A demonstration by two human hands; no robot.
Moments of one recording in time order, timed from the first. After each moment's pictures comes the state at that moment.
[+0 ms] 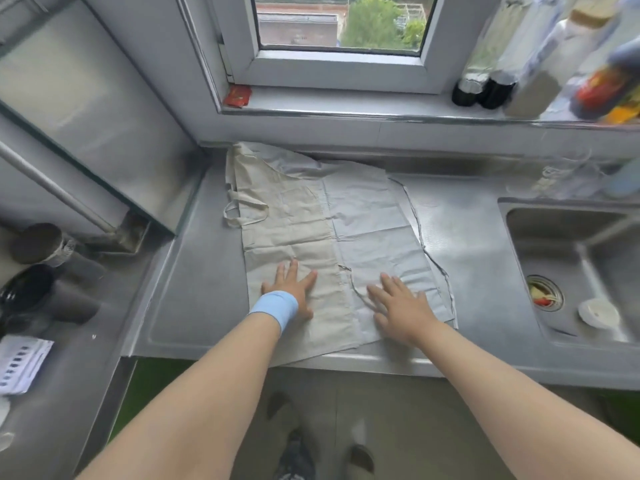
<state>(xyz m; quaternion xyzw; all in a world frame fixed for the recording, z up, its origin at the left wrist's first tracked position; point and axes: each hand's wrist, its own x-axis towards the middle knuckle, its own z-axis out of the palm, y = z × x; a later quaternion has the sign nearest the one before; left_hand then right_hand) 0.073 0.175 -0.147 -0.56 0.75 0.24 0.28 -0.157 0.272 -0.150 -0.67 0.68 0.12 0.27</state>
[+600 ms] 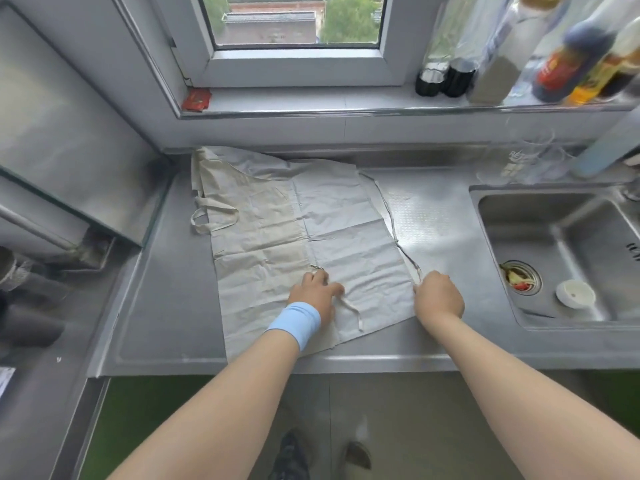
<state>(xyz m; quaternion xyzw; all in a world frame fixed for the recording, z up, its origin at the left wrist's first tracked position) -0.013 0.205 -0.157 -0.47 0.84 0.20 0.15 -0.242 0.275 -0.170 -0.37 0.91 -0.01 0.17</state>
